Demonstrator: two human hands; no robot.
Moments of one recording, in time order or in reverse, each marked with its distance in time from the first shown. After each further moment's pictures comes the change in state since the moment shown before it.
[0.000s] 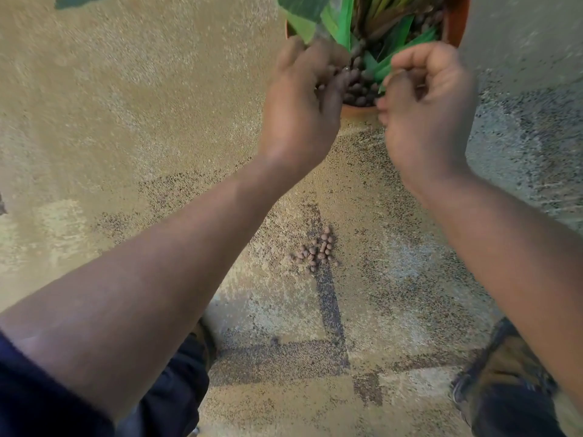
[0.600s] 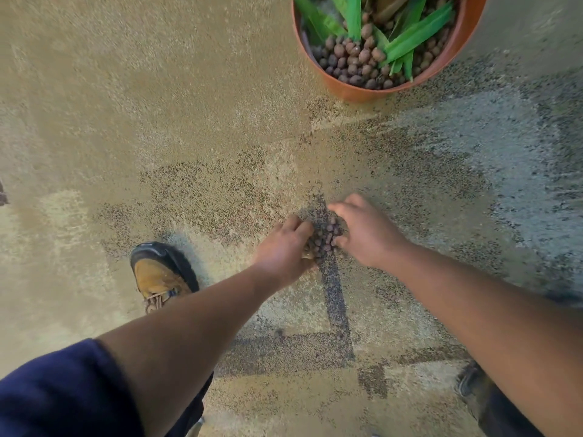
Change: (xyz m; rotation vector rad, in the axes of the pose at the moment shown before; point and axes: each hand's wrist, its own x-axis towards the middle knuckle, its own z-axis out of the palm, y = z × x) left_hand -0.185 -0.085 0.002 0.537 -0.922 -0.343; right_hand -0.112 0.108 0.012 -0.802 -0.977 0.111
